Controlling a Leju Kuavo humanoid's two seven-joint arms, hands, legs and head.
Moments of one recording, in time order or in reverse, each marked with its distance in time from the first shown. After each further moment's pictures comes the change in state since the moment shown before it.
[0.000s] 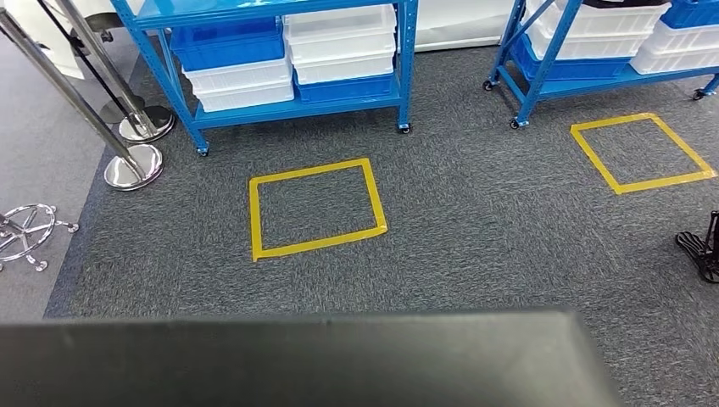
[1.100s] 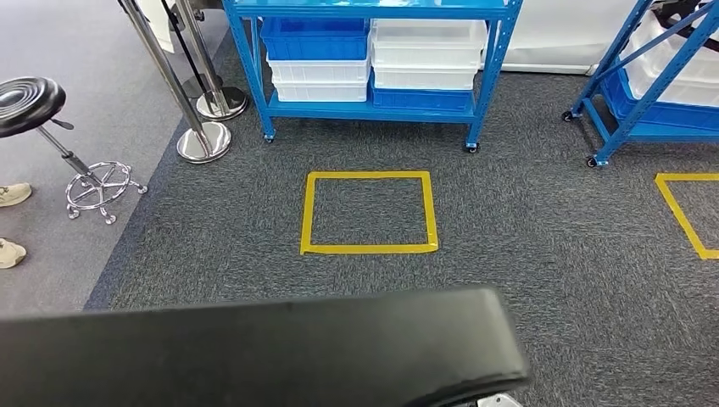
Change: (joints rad) left arm 0.001 0.003 -0.005 0.000 0.001 0.004 0.015; right arm 0.003 0.009 -0.001 0.030 -0.002 0.016 0.000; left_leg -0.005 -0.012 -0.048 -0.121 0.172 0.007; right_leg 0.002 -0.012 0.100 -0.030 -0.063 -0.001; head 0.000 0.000
